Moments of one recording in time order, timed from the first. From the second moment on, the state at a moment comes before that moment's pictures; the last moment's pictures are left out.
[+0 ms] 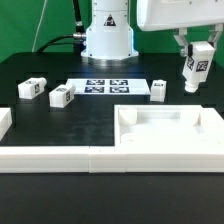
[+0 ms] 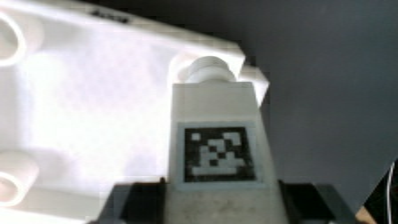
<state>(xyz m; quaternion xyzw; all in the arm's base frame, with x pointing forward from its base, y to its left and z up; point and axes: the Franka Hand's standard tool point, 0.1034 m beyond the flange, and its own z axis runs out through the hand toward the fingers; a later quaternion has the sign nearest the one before) 0.516 0.131 0.126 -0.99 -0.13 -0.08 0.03</state>
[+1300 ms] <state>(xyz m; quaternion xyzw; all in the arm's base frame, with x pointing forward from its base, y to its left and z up) 0.625 0.129 0.117 -0.97 -0.17 -0.14 0.04</state>
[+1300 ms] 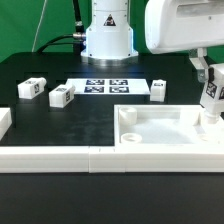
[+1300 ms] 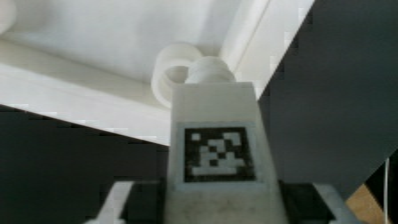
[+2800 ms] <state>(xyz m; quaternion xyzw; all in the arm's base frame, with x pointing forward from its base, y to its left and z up) 0.631 0.121 0.082 -0.97 -0.17 -0.18 0.03</state>
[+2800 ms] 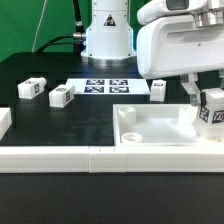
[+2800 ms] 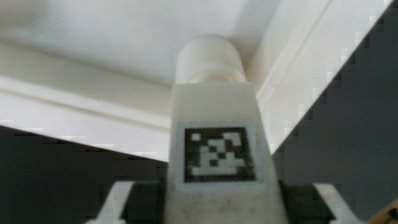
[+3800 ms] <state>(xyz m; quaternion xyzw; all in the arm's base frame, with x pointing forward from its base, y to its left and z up) 0.630 0.121 0.082 -0.96 -0.17 -0.21 0.03</state>
